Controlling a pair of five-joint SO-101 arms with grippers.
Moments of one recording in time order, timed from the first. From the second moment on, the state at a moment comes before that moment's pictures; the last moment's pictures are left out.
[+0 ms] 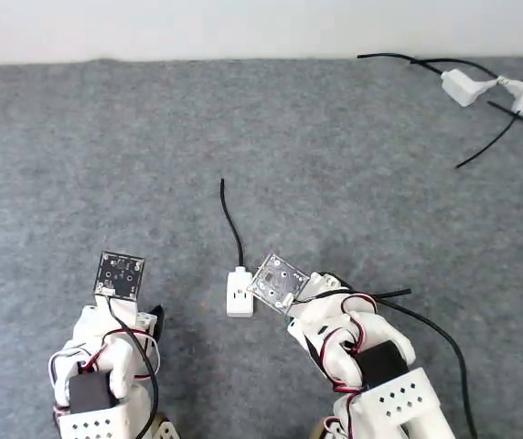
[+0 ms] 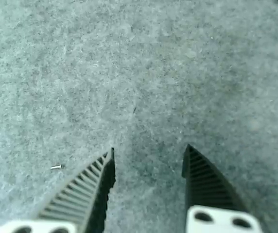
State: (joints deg) left arm -13.5 -103.5 96.8 73.6 -9.4; right arm -25.8 -76.0 80.4 53.7 35.1
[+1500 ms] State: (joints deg) left arm -9.9 -103.5 85.0 61.1 -18.8; right arm -32.4 -60.6 66.2 62.6 34.2
